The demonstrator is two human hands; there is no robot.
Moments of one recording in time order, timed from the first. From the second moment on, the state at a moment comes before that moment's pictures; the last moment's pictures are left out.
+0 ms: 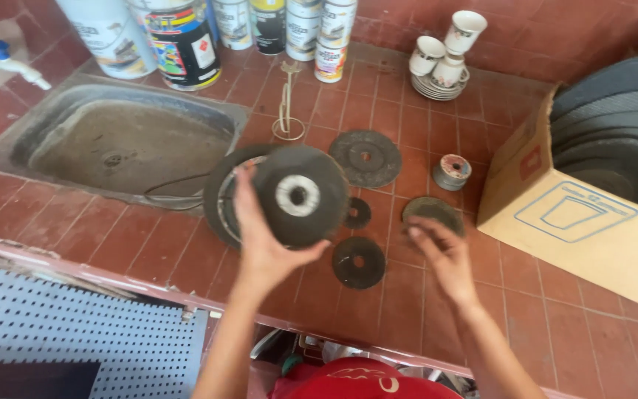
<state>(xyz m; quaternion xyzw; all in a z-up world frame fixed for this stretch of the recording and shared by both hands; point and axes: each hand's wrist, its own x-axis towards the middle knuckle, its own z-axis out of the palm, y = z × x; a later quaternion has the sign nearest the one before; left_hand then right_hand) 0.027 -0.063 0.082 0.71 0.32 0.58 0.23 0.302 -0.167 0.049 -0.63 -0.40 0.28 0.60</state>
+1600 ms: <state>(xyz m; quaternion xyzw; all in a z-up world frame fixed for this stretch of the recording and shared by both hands) 0.015 -0.021 -0.023 0.64 0.66 0.36 0.15 0.444 -0.186 -0.076 -0.87 -0.33 -0.06 0.36</state>
